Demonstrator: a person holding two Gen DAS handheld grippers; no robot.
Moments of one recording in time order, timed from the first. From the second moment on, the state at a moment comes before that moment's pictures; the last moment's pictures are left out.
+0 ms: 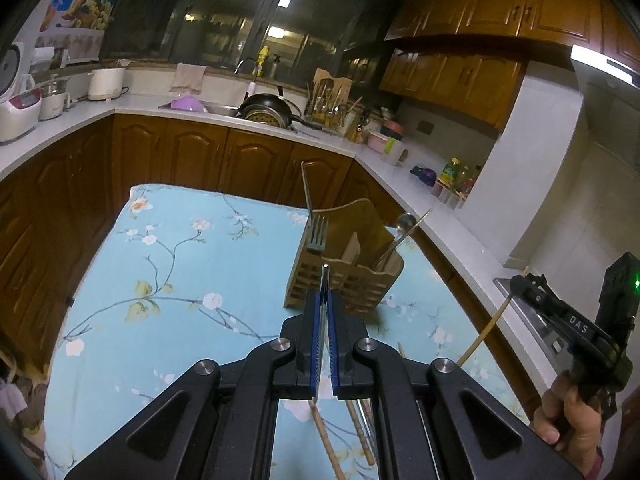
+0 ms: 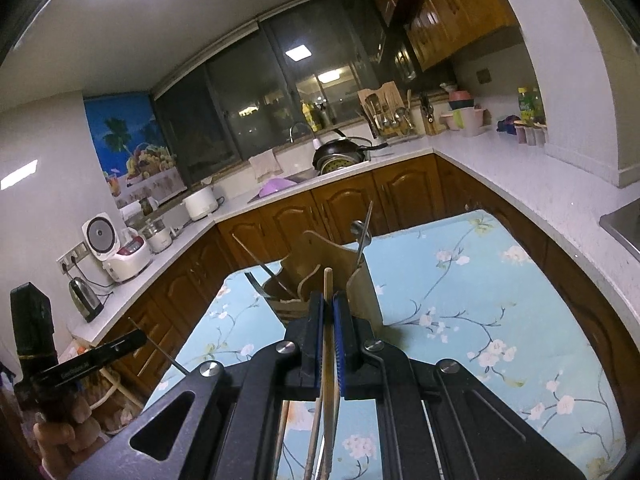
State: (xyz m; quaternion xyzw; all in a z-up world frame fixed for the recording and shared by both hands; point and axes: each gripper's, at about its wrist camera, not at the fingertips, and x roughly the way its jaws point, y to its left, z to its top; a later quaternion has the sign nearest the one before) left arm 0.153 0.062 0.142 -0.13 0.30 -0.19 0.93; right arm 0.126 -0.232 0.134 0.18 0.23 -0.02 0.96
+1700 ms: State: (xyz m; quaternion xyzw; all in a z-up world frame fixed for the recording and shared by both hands) left arm 0.355 -0.014 0.079 -0.15 0.27 -0.15 0.94; right arm 0.266 -0.260 0.122 0.16 0.16 -0.08 0.97
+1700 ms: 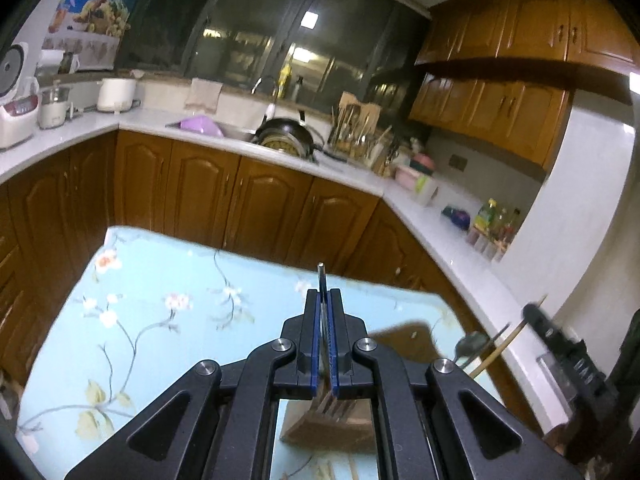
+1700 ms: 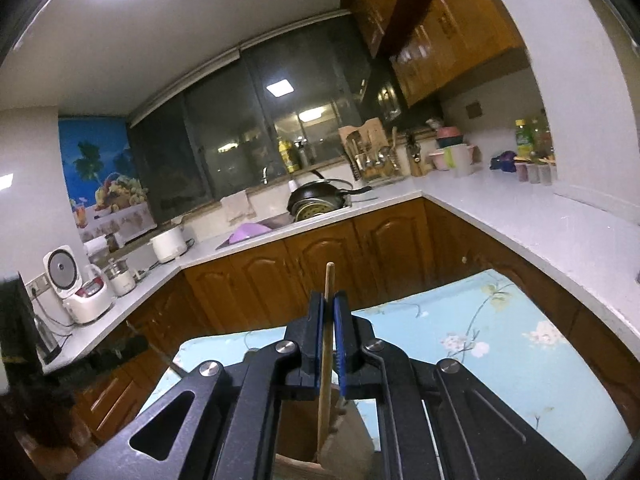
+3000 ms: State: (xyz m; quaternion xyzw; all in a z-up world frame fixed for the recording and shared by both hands) left arm 0.276 0.010 0.089 -0.12 0.27 -0.12 0.95; right arm 0.207 -0.268 0.113 0.20 0.17 -0.06 0.96
